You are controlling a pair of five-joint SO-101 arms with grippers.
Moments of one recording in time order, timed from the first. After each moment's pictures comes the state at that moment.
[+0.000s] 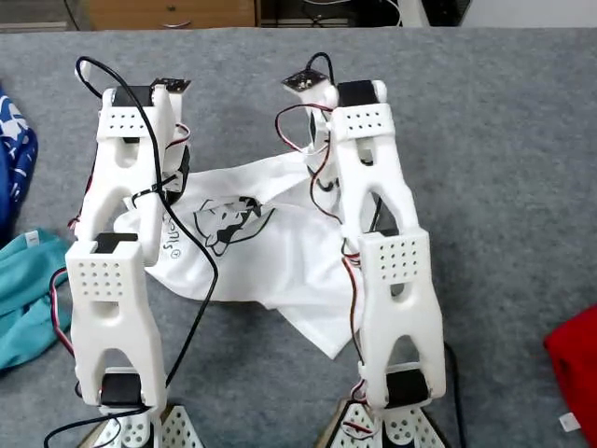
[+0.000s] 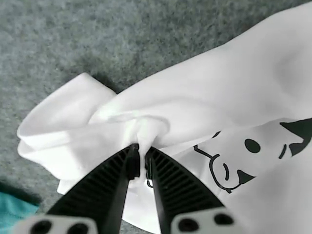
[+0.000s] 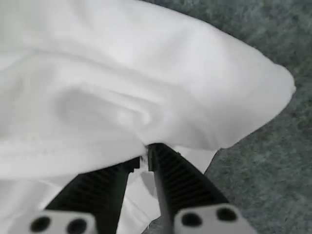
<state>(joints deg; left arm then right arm) -4.0 40.4 -37.3 96.9 -15.5 -12.7 56.1 -58.5 101.1 14.0</state>
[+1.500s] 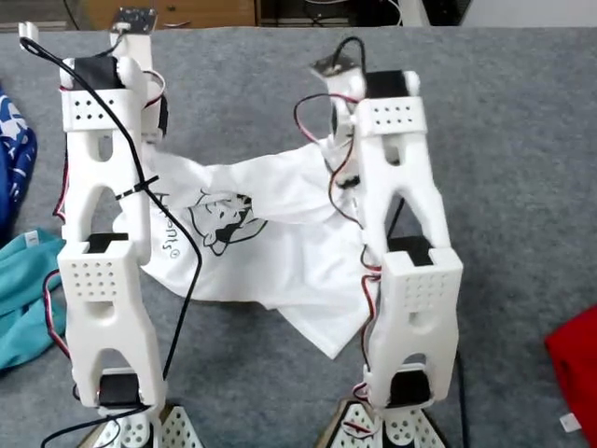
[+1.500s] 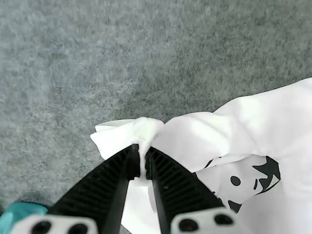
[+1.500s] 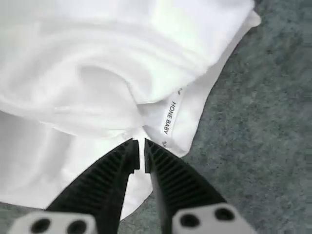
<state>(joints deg) -6.6 40.4 -62.2 100.2 -15.4 -10.5 35.8 -36.0 98.7 9.0</state>
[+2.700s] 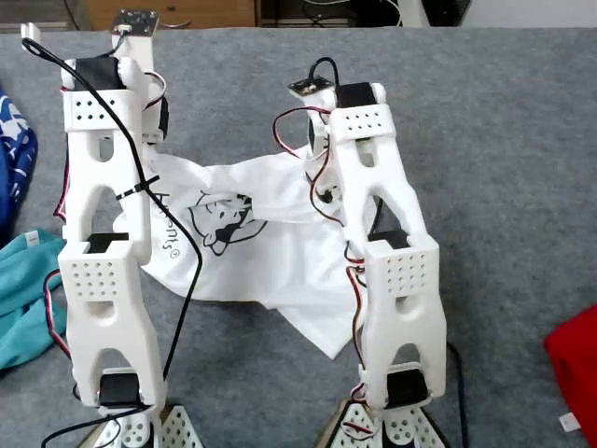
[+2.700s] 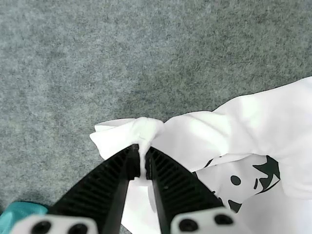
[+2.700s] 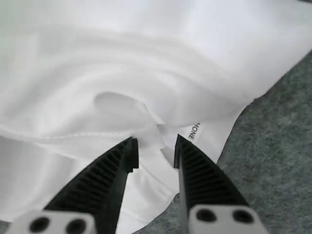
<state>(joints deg) -6.6 40.4 -62.2 100.2 -15.4 -13.5 45.9 -42.3 99.5 6.2</state>
